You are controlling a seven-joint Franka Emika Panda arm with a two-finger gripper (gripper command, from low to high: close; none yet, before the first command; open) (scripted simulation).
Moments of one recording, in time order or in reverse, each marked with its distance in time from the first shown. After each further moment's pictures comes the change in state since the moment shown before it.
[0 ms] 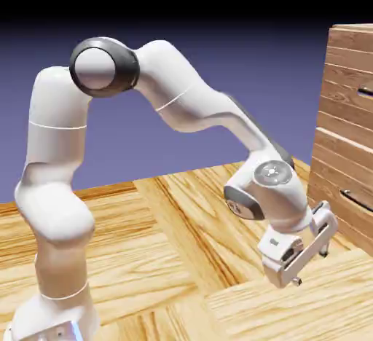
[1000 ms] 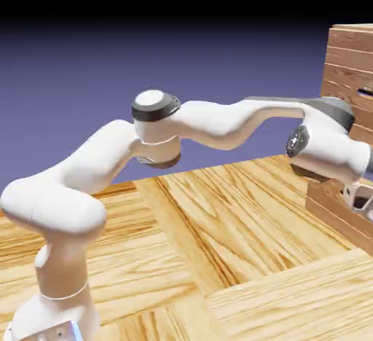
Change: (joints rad) arm 0.391 1.039 -0.900 0.610 1.305 -0.273 0.288
